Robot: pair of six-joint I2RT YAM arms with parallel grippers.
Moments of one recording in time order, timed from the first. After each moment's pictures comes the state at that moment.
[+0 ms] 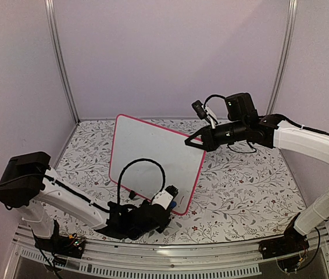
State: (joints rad) left arm -1.43 1.76 0.75 0.26 -0.70 -0.37; right arm 0.71 1.50 1.22 -0.27 -0.53 0.18
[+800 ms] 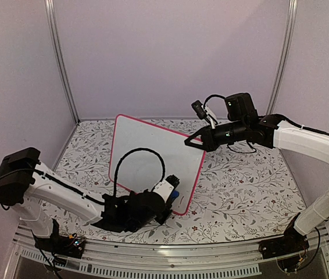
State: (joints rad) left arm -1.39 1.69 0.77 0.29 -0.69 -0.26; right arm 0.72 1.50 1.22 -0.27 -0.54 0.18
